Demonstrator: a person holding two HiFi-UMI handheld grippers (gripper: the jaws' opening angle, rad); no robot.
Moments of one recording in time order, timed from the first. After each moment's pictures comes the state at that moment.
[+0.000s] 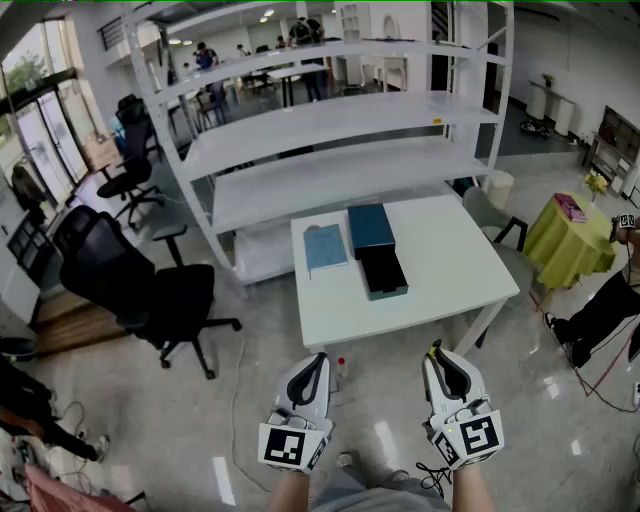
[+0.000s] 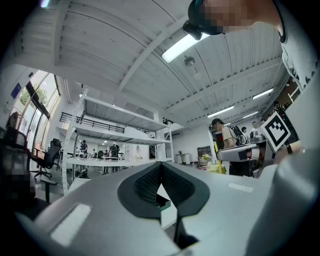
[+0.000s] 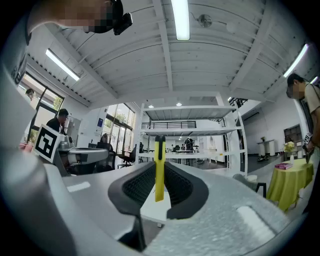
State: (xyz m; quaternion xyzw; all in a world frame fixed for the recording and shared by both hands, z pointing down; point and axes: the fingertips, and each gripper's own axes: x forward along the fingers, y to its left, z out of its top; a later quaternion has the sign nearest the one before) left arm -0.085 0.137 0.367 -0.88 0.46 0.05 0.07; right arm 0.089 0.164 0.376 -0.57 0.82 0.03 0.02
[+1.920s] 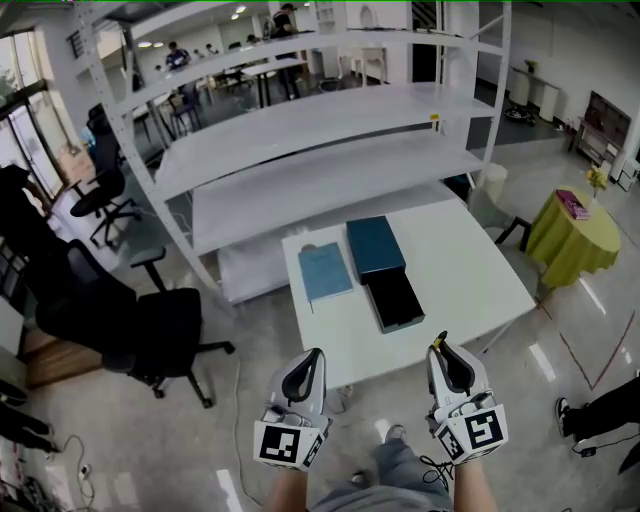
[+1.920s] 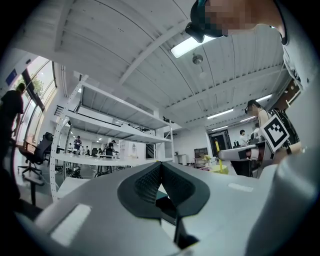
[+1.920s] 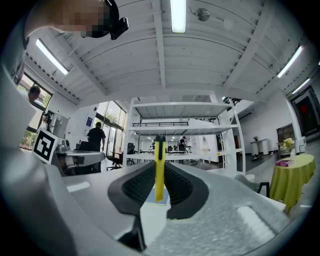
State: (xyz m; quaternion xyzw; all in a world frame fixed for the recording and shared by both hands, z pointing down) left arm -0.116 -0.025 0.371 -0.90 0.43 0.06 0.06; right arm 0.070 0.015 0.377 -0.61 0.79 0.03 0.03
